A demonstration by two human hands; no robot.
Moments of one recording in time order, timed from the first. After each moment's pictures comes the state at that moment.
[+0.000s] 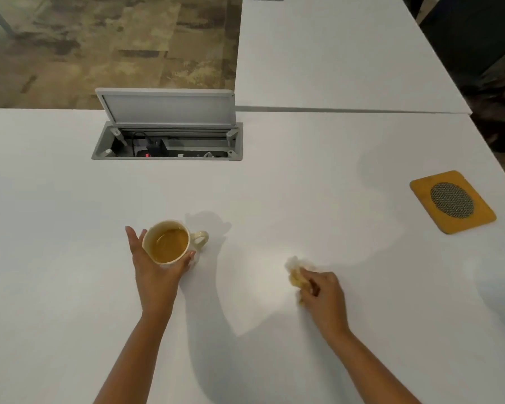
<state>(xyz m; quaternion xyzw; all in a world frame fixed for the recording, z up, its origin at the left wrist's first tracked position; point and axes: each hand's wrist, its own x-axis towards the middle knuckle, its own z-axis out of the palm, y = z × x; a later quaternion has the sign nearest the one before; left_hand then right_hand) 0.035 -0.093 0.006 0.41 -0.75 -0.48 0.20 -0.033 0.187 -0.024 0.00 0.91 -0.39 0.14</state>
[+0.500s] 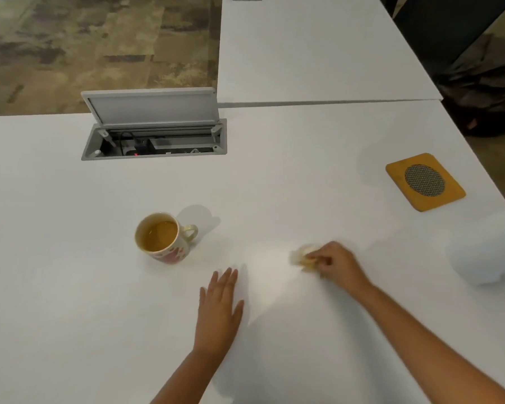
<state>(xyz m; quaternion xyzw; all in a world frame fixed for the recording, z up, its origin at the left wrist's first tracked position) 0.090 0.027 -0.031 0.15 -0.94 -0.28 -0.06 -0.078 0.250 -0.006 -0.12 0.91 -0.34 0.22</state>
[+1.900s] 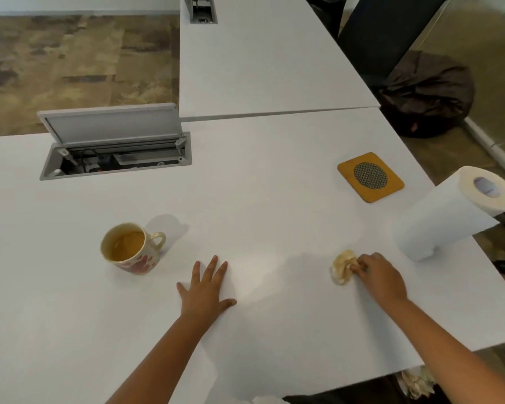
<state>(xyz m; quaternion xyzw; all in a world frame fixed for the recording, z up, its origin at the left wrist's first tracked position) 0.043 0.032 -0.025 0.08 -0.96 -0.13 -0.25 -0.049 0.385 0.005 0.02 0.99 -0.11 0.12</state>
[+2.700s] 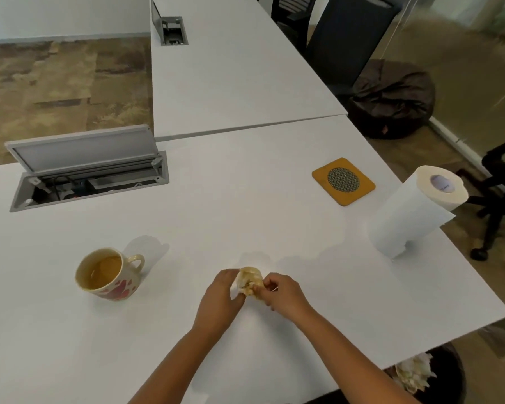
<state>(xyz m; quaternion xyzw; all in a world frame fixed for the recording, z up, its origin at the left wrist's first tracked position) 0.024 0.089 0.030 0.07 -0.89 -0.45 -0.08 -0.007 0.243 0.029 0.05 0.85 -0.46 0.27</state>
